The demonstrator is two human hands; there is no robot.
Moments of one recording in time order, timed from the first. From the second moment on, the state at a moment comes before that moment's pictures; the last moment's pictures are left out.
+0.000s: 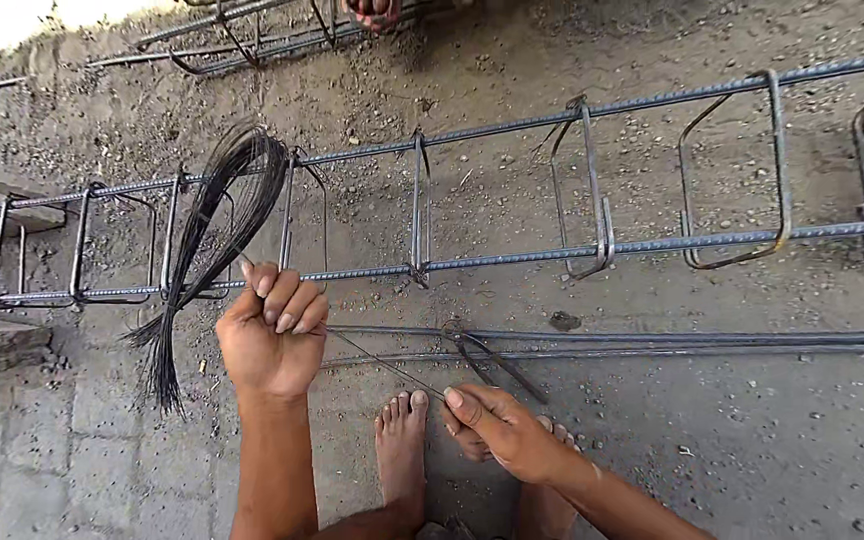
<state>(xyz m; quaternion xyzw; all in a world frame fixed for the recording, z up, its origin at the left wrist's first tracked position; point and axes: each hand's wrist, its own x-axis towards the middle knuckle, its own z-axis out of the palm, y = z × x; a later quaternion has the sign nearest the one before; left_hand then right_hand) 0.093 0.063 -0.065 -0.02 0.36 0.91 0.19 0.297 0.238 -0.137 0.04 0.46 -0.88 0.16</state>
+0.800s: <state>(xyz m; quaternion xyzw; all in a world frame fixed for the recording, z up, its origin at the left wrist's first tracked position) 0.099 0.066 -0.093 -0.07 0.39 0.92 0.07 0.286 0.297 -0.125 0.16 0.29 -0.89 -0.31</state>
